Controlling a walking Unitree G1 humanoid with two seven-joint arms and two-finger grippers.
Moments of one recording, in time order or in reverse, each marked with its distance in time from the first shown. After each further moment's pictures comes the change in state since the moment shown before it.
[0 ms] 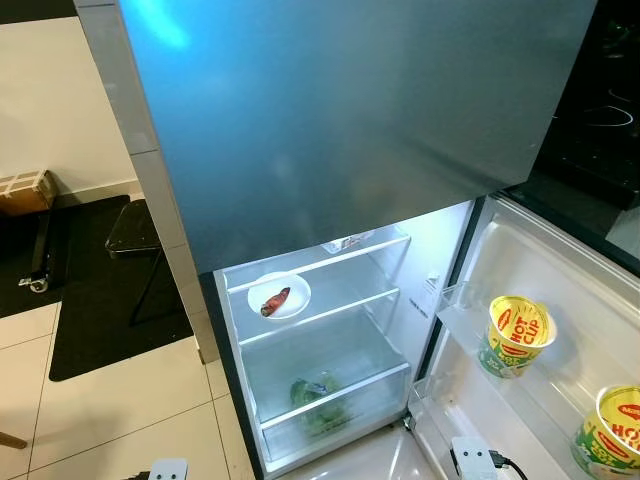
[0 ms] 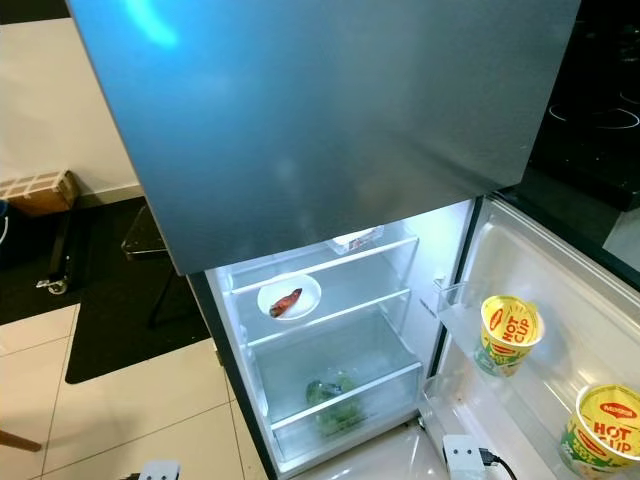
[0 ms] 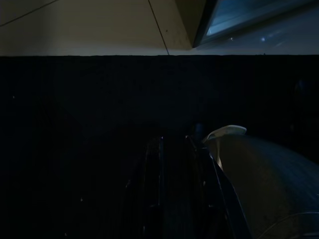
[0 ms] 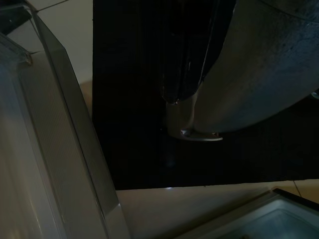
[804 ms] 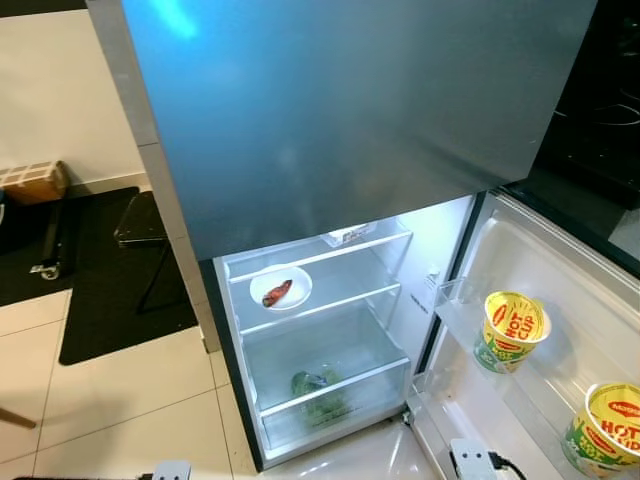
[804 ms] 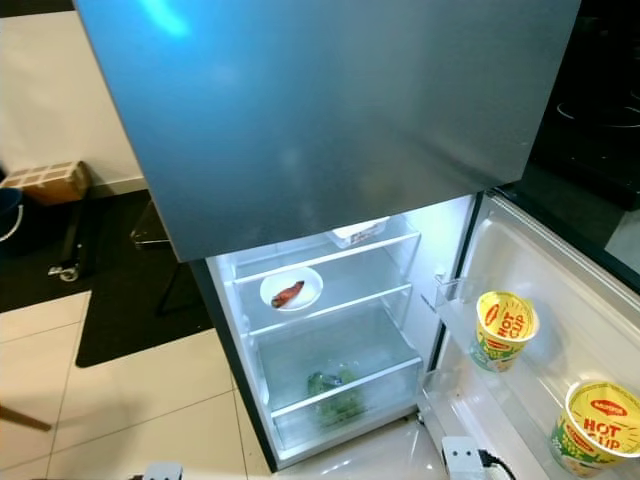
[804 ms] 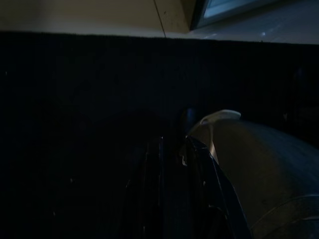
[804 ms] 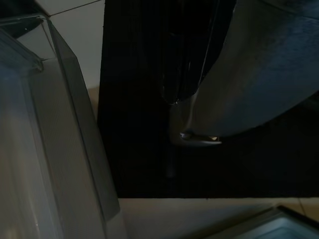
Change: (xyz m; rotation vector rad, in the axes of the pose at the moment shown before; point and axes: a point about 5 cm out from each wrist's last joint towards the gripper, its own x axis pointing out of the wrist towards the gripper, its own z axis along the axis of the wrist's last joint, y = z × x) left arm 0.000 -0.005 -0.003 0.003 0.007 -0.011; right arm 0.000 0.000 -0.002 -0.014 0.014 0.001
